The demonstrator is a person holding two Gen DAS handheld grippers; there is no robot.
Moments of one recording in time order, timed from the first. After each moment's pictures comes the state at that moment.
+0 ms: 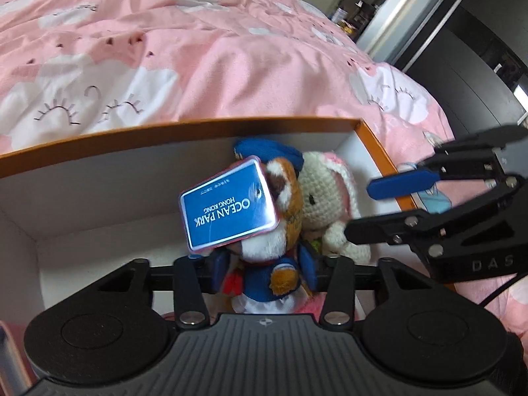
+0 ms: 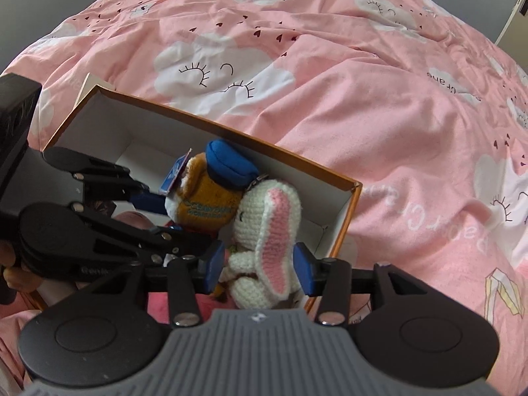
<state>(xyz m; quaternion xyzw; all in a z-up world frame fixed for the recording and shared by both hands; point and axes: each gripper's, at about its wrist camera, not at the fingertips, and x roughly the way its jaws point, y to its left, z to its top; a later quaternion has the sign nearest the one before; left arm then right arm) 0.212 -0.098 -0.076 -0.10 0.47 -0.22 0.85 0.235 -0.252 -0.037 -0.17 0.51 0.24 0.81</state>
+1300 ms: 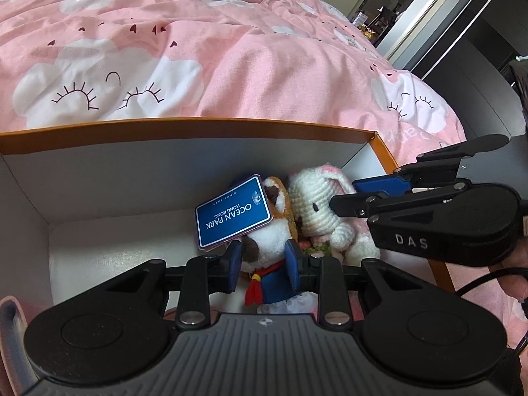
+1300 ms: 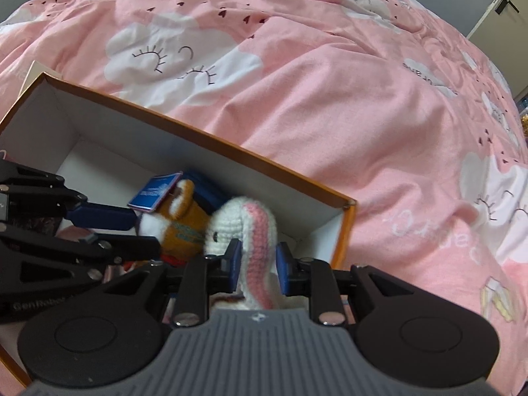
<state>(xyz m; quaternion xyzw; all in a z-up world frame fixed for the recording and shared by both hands) 0.218 -0.093 -0.082 -0.12 0.49 -0.20 0.84 0.262 -0.235 -0.070 -0.20 0.51 0.16 0.82</state>
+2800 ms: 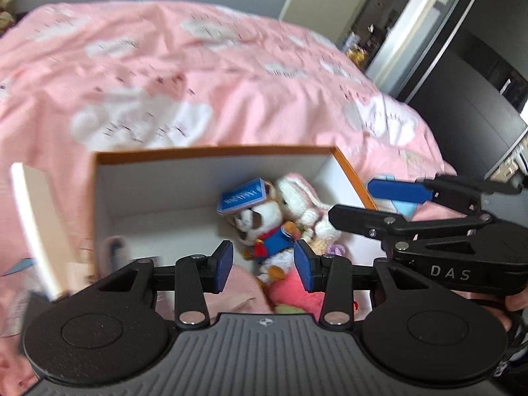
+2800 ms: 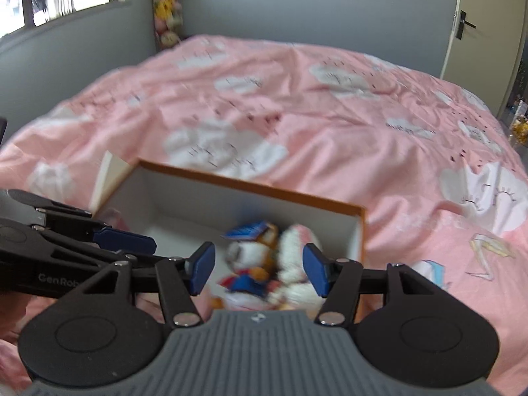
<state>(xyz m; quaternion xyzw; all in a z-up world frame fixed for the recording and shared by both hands) 0.131 -0.047 -0.002 -0.10 0.43 -0.18 0.88 0.140 -0.233 -0.003 -0.08 0.36 0.19 0.91</state>
